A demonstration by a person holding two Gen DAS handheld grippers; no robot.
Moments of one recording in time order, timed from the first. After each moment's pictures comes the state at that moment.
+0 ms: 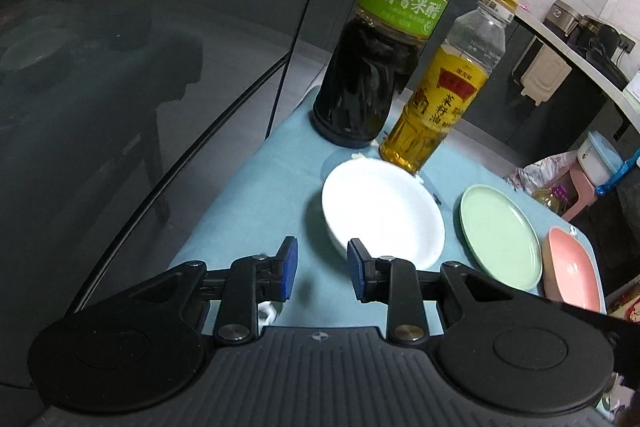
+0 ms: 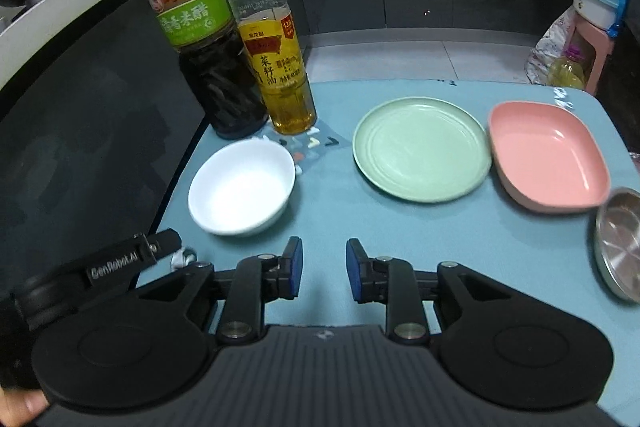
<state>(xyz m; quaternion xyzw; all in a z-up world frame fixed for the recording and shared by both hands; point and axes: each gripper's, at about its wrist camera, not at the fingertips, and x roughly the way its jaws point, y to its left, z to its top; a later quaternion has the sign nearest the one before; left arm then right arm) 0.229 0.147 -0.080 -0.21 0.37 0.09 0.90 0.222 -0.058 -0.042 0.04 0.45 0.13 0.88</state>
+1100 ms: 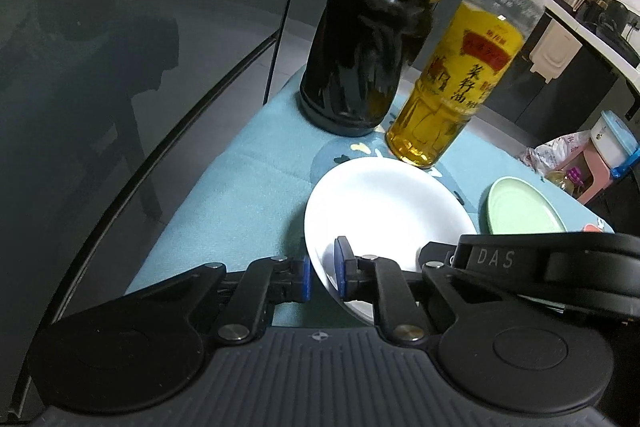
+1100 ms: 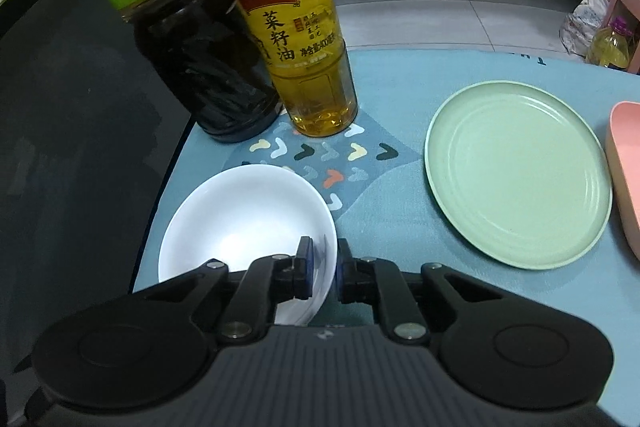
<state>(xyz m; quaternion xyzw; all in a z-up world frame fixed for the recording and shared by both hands) 0.281 0.140 -0.110 -0.19 0.40 0.08 0.90 0.306 -0.011 -0.094 0.05 0.50 0.16 0.85</state>
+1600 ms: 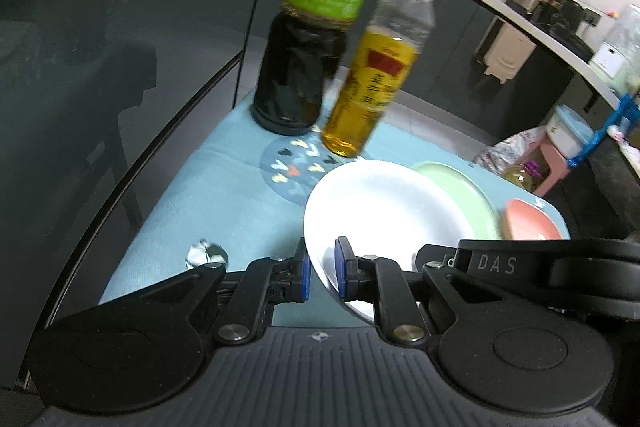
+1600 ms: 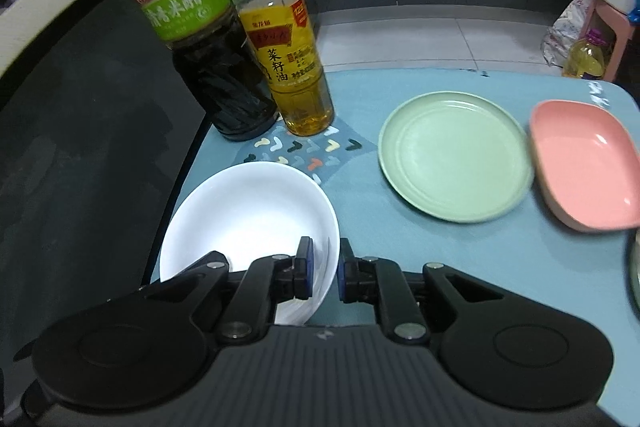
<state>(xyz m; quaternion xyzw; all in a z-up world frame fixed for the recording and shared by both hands) 0.219 0.105 -0.064 -0.18 0.37 0.03 0.91 0.249 -0.049 -0.046 0.05 0.48 0.15 0.86</state>
